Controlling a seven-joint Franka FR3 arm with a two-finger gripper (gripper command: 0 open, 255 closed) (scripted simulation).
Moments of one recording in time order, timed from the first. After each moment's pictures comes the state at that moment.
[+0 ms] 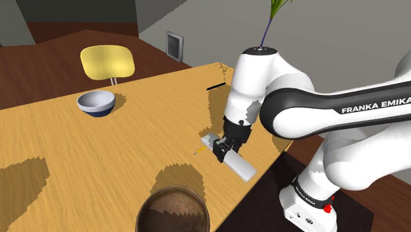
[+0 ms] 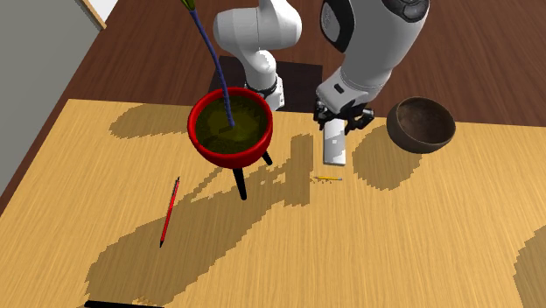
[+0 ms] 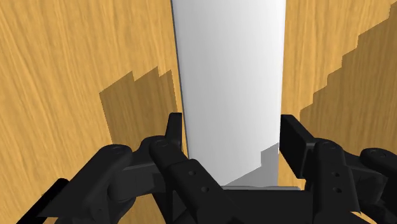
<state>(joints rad) 0.22 -0.66 0.54 -2.68 0.35 2.05 0.57</state>
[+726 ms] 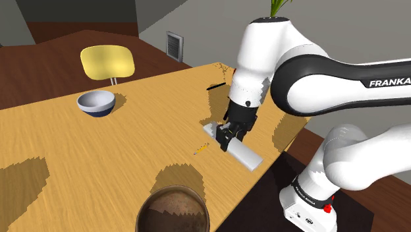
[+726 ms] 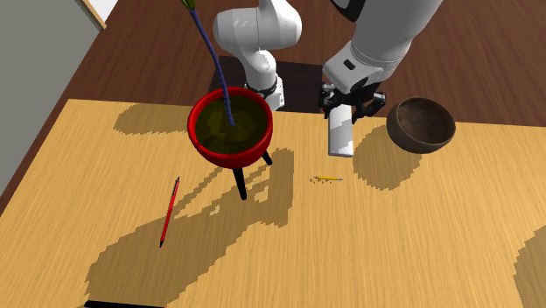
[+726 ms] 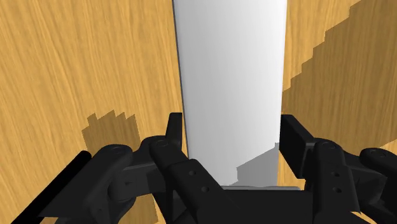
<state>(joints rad) 0.21 -0.71 0.49 -2.57 0.32 1.89 0.57</state>
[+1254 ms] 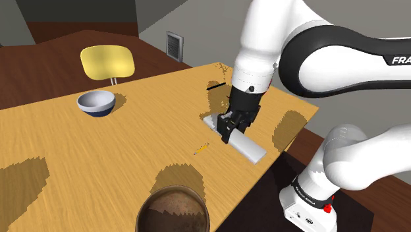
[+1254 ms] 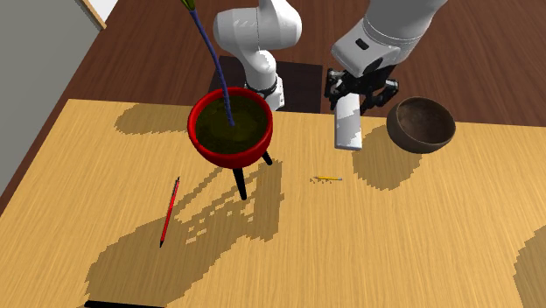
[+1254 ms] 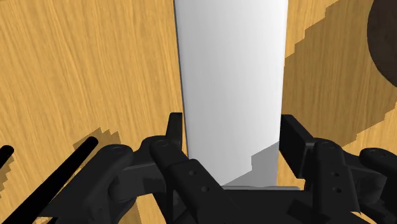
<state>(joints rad) 0.20 -0.71 0.48 -2.47 0.30 1.79 0.59</state>
